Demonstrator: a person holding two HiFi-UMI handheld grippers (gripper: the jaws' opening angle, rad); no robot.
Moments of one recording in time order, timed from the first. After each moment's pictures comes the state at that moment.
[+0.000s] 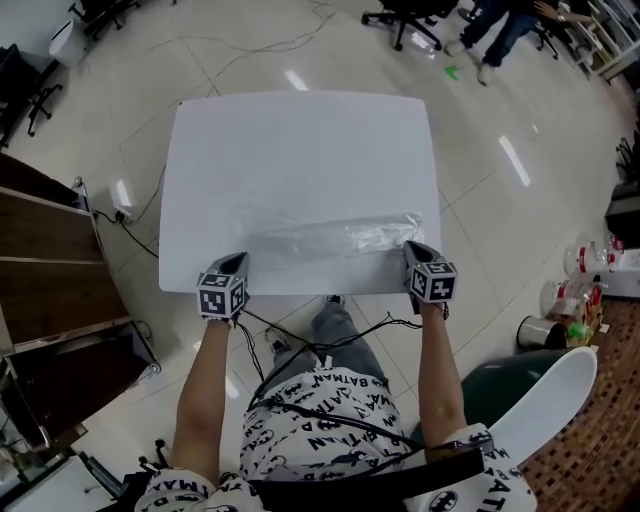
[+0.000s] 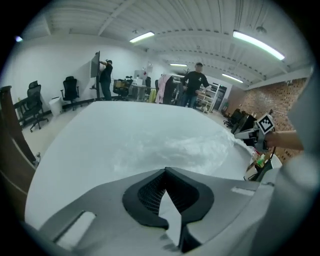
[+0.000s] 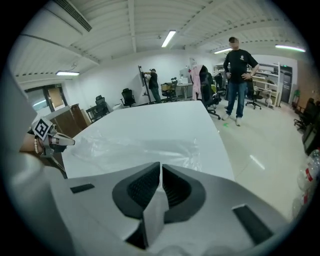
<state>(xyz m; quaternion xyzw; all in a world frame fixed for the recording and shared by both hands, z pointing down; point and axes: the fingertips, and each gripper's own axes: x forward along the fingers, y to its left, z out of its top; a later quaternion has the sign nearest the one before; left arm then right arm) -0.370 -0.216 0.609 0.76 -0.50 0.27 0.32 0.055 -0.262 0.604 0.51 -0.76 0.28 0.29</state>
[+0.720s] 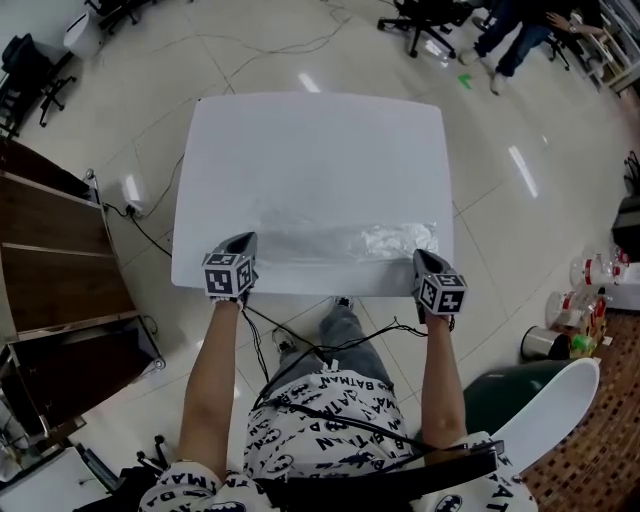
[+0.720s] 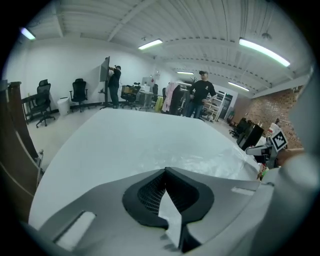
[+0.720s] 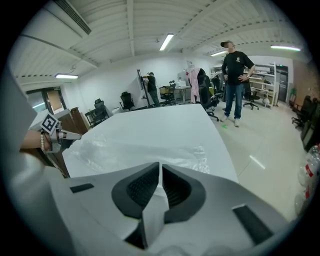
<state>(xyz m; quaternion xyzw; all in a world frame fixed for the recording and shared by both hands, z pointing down) -0.389 -0.258 0.591 0.75 -0.54 0.22 0.31 0.041 -0.250 0.591 0.52 -0.76 0.27 0.27</state>
